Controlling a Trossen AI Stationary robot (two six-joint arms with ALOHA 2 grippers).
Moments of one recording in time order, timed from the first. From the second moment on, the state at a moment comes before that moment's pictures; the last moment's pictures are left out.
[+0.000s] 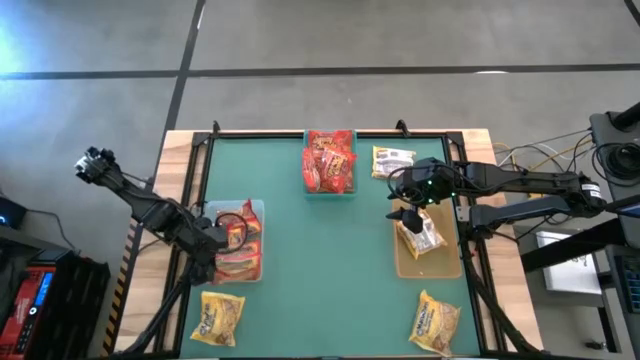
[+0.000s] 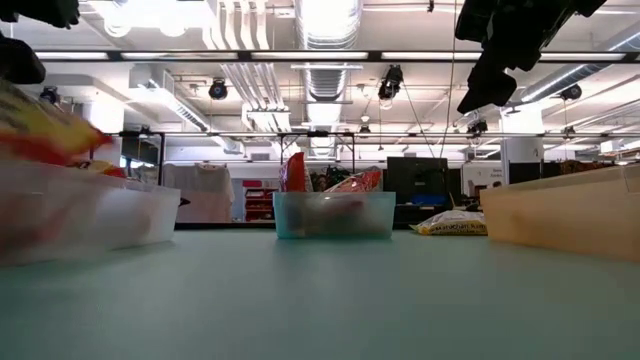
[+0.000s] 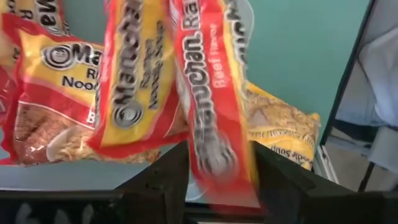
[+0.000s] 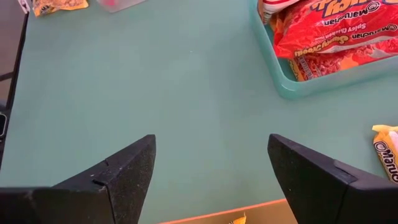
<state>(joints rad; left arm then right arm) -0.60 0.94 0.86 -1.12 0.09 -0.94 -0.16 0.97 0.82 -0.62 -0.18 0.16</state>
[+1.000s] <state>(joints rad) -0.69 1.15 0.95 -1.12 0.18 -1.67 -0.16 0.97 0.82 -0.62 -0.18 0.16</state>
